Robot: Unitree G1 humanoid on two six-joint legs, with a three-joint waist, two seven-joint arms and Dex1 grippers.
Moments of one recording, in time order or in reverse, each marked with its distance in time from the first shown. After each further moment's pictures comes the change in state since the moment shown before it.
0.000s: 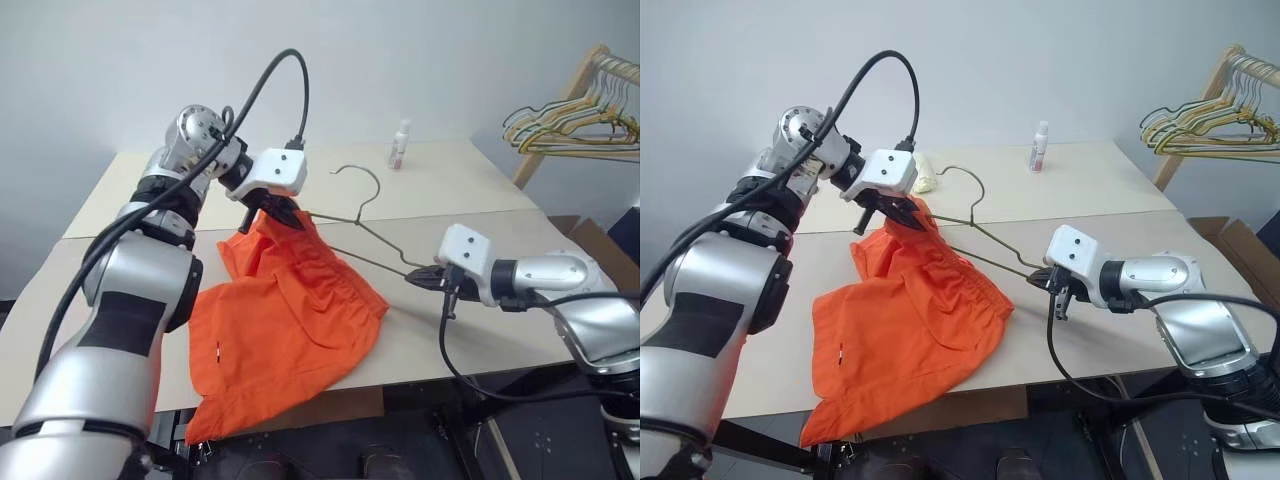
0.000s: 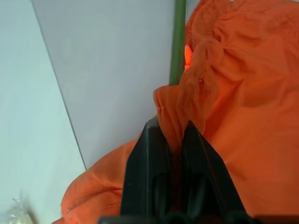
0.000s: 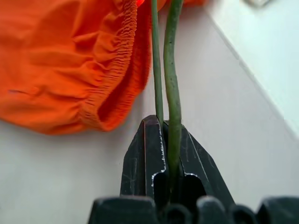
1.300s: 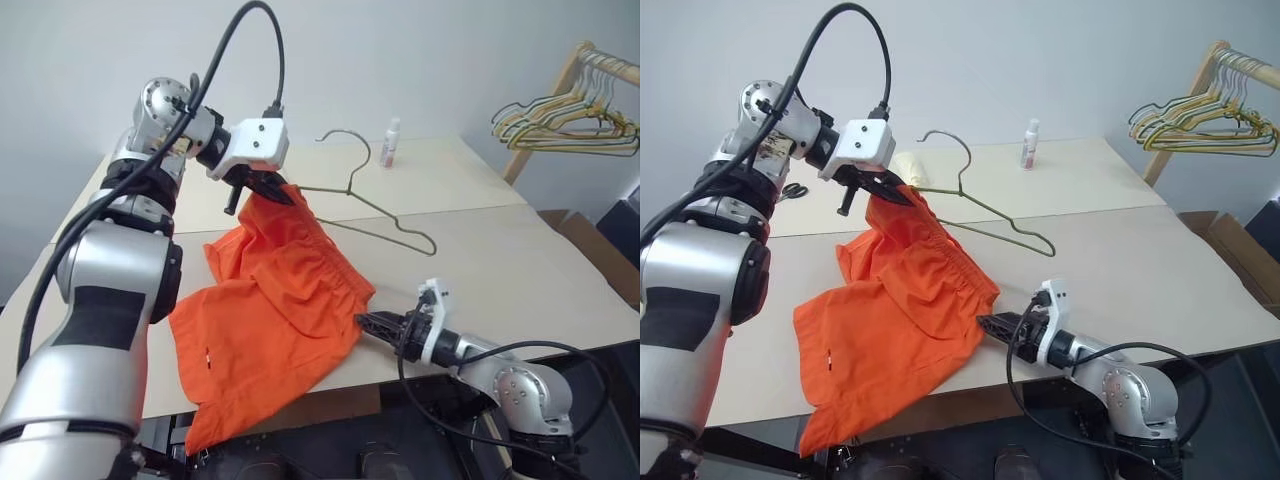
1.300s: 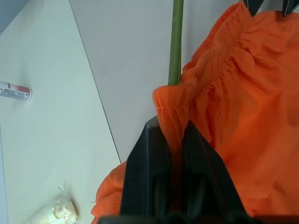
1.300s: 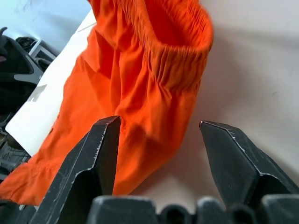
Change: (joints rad) left arm -0.044 0.054 0.072 0.002 0.008 -0.010 0.004; right arm 0.271 0.579 -0.208 0.017 0.498 0.482 -0.423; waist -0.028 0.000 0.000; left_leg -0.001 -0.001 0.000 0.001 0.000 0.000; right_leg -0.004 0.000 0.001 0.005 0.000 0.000
